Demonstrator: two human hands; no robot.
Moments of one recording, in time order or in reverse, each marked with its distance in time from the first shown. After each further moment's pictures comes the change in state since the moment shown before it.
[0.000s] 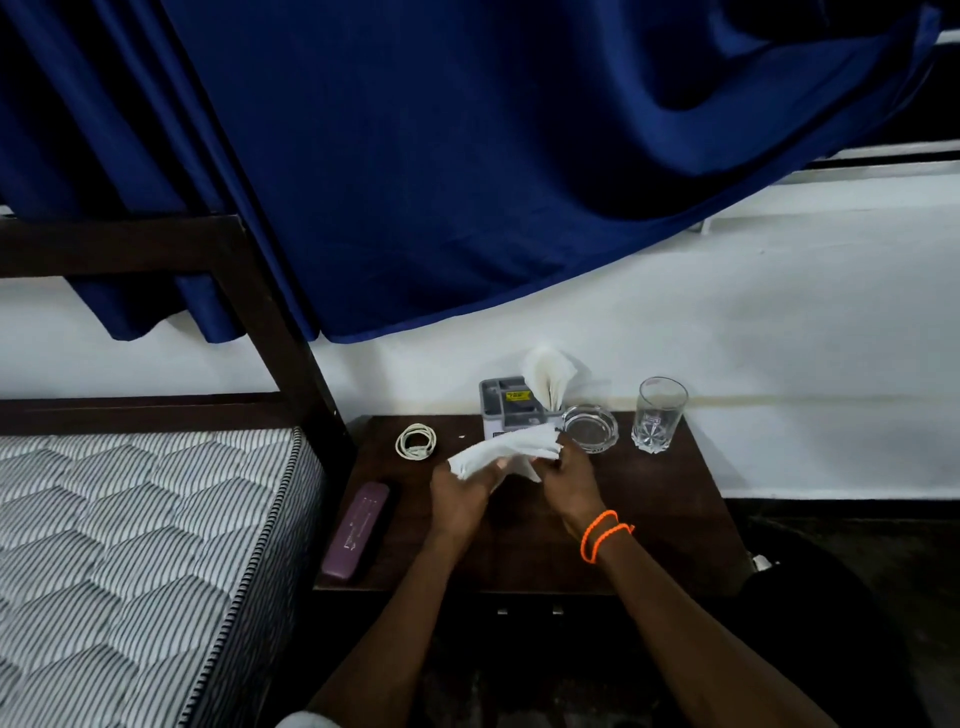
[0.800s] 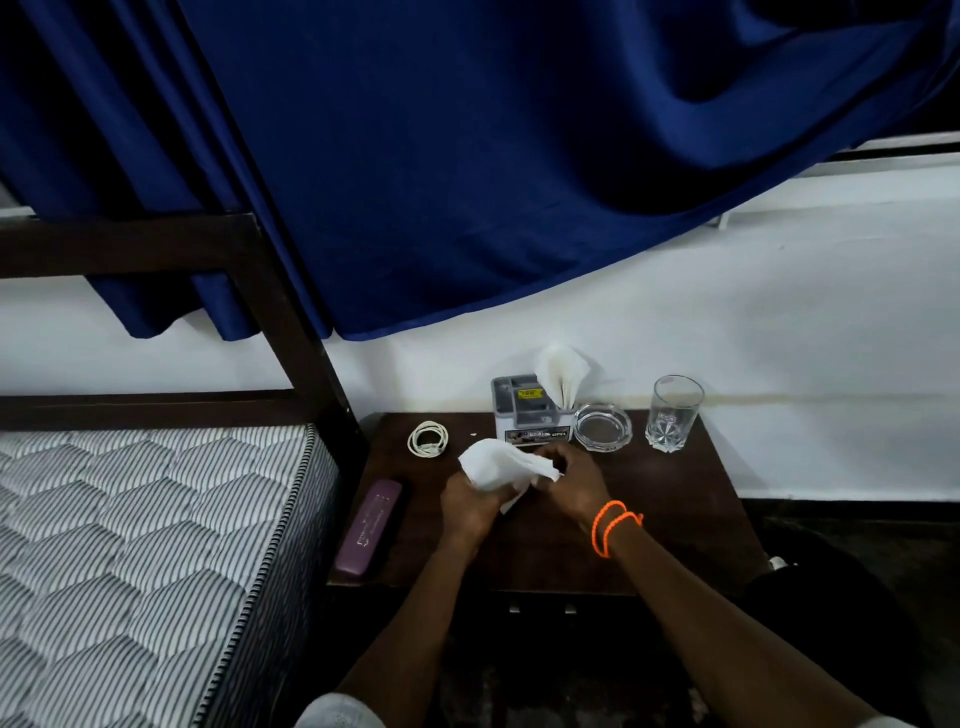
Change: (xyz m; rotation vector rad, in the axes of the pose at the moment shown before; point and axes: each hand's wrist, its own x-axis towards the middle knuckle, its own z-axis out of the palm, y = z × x) left_hand 0.002 -0.021 -0.007 0.265 0.117 -0.237; right_hand 0.005 0.012 0.000 -0.272 -0.165 0.111
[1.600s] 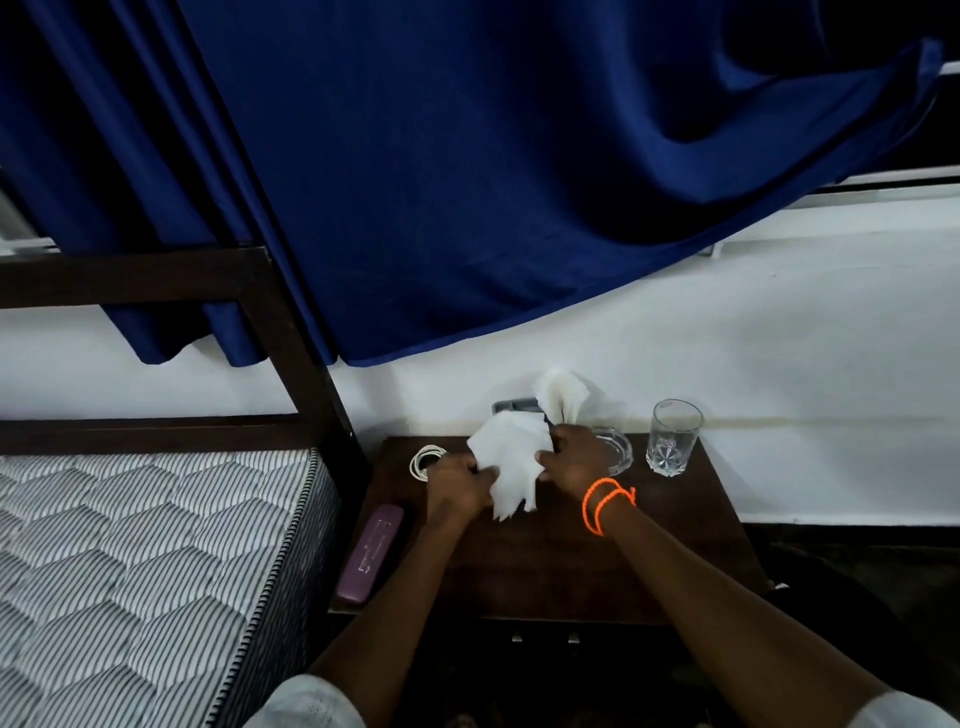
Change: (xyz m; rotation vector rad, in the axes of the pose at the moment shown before) left_hand 0.021 0.061 -0.022 0.347 -0.084 0.168; right_hand 0.024 -0.059 -0.029 -0.136 0.013 -0.056
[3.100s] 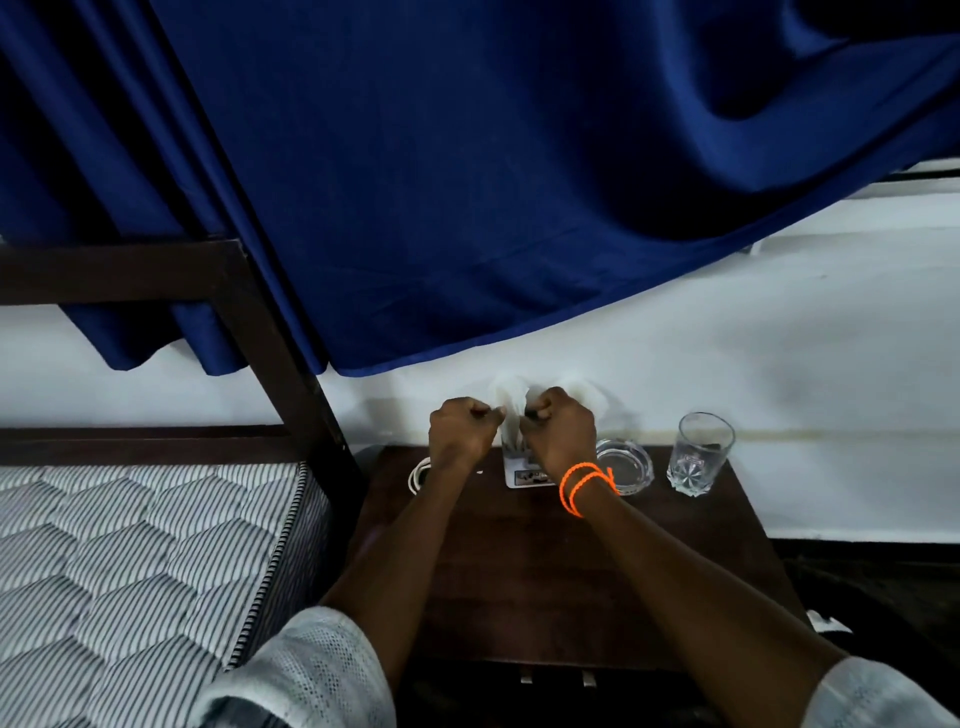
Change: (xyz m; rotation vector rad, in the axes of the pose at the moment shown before) left_hand 0.086 0.043 -0.005 0.039 0.147 0.074; right_hand 0.069 -0.016 0.035 0.039 0.288 -0.115
